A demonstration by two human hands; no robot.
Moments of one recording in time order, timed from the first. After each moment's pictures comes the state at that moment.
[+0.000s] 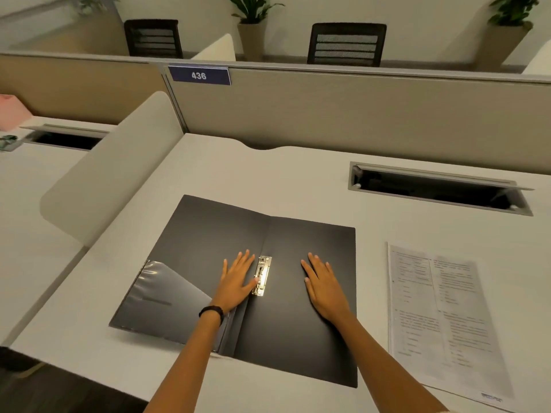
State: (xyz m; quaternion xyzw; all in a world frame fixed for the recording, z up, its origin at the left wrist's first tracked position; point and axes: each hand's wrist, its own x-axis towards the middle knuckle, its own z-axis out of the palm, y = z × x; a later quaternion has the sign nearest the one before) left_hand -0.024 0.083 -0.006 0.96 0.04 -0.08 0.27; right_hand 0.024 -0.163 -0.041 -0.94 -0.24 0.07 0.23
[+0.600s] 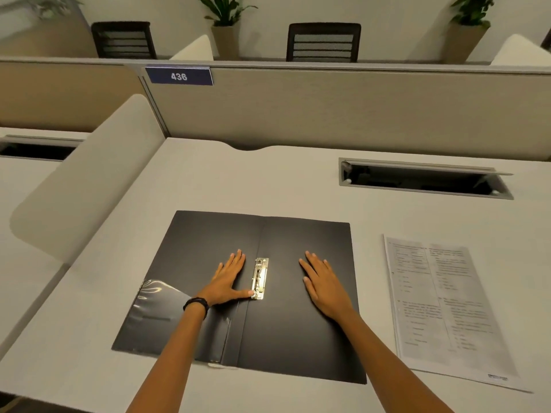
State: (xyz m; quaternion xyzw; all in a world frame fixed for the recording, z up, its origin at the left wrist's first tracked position) left_hand -0.001 0.124 -0.007 0.94 -0.05 -0.23 0.24; right_hand 0.022 -0.158 -0.042 -0.94 -0.23 0.05 0.23
